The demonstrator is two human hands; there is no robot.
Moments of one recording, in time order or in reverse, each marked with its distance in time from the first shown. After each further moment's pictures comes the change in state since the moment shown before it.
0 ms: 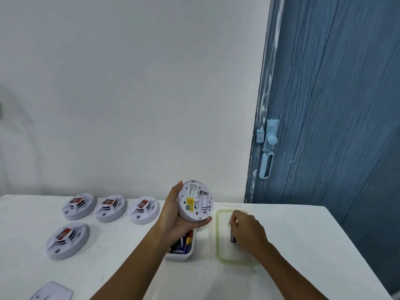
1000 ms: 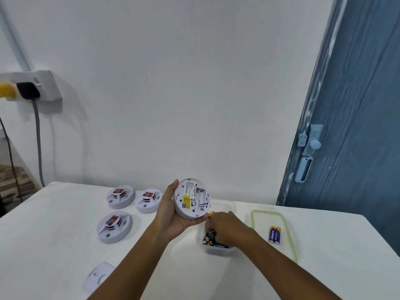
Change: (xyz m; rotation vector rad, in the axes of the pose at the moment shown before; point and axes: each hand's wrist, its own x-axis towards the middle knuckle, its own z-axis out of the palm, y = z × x) left_hand -0.070 0.060 -0.068 -0.088 0.016 0.090; right_hand -0.002 -0.138 0.045 -0.440 -0.343 -0.575
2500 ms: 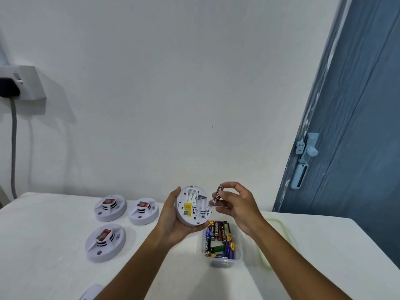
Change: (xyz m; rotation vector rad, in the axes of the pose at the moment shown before) left_hand 0.027 0.013 -0.028 0.019 -0.082 -0.062; right_hand -0.001 -0.004 -0.054 1.733 0.595 0.256
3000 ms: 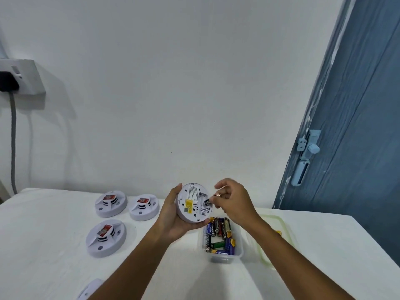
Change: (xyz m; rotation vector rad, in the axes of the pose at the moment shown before) left_hand 0.001 0.000 -0.003 0.038 0.011 -0.007; right_hand 0.000 0.003 0.010 -0.662 0.006 -0.256
